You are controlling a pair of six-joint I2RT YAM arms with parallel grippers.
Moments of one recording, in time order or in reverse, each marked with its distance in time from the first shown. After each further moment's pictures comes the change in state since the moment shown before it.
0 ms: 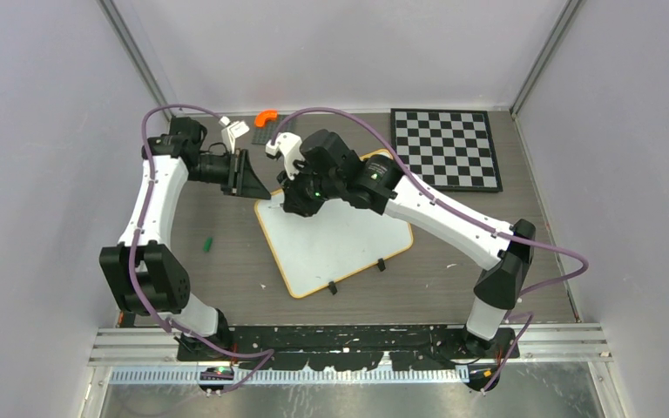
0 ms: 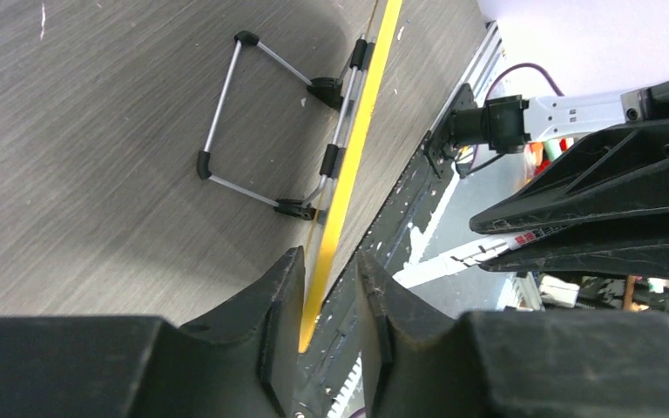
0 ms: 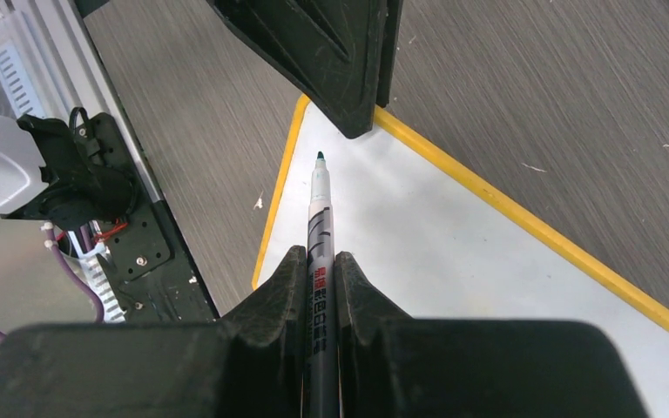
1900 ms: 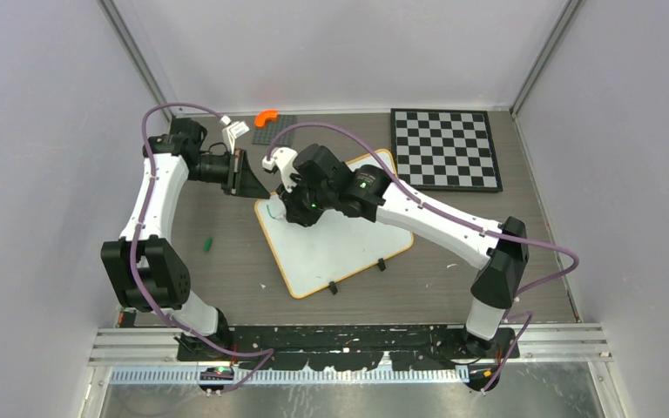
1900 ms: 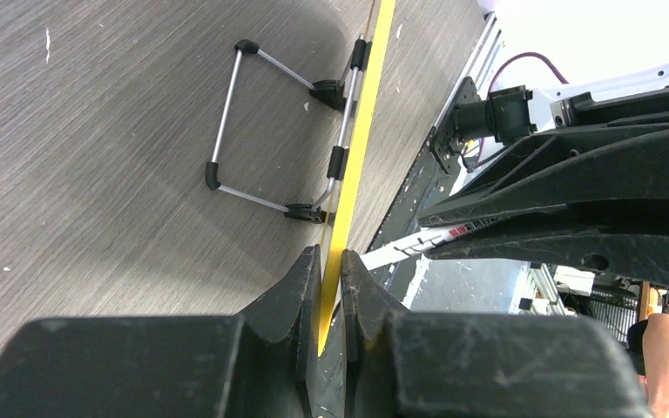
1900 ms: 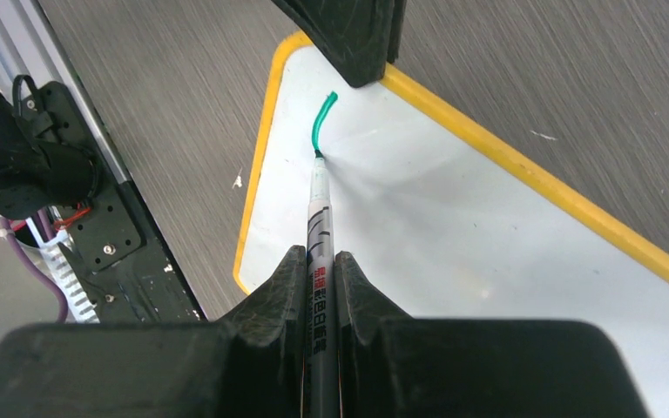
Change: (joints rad) left arm 0.003 0.031 0.000 -0.007 0.039 0.096; right arm 0.012 0.028 -0.074 0.028 0.053 -0.002
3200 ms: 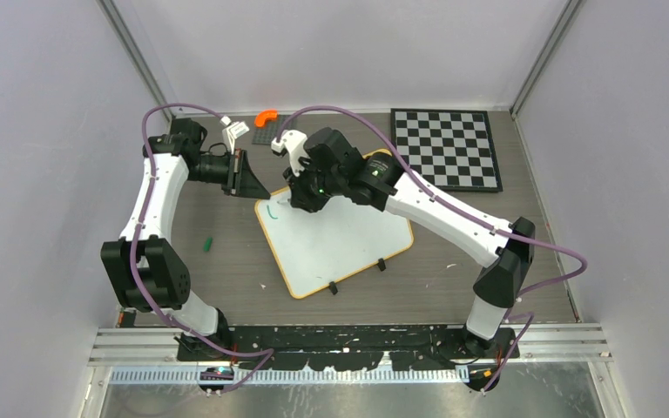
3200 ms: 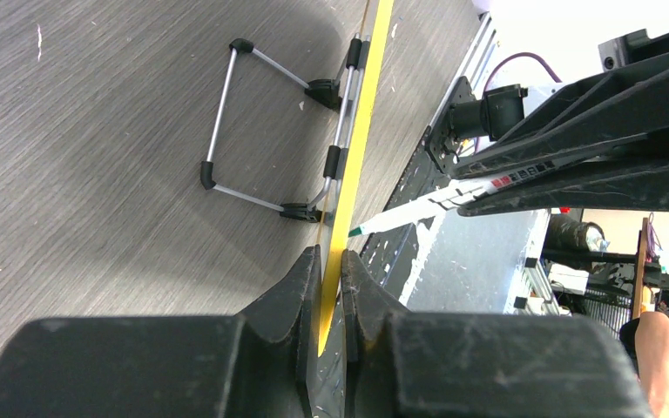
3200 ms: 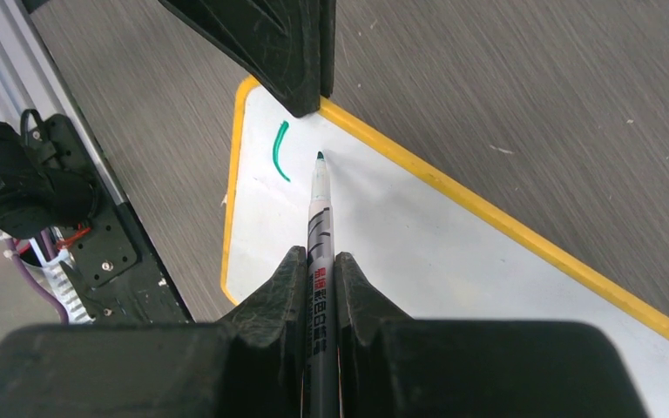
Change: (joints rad) left arm 0.000 0.000 0.000 -0.009 0.007 0.000; right arm -0.047 -0.024 0.060 -0.032 -0.019 -0.011
